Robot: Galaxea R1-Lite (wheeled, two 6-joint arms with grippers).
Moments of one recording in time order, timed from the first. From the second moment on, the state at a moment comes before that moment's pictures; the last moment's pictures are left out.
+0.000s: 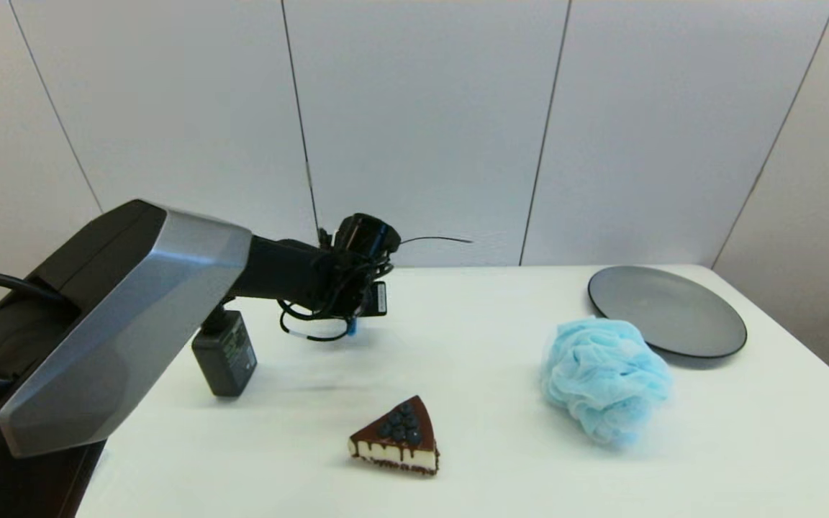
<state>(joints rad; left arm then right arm) -0.55 2.32 -1.67 0.18 0.41 -0.42 0.00 0.00 0.00 -0.01 0.00 0.01</state>
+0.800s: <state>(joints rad) -0.56 2.14 -1.73 0.19 0.39 -0.36 0.00 0.00 0.00 -0.01 0.00 0.01</state>
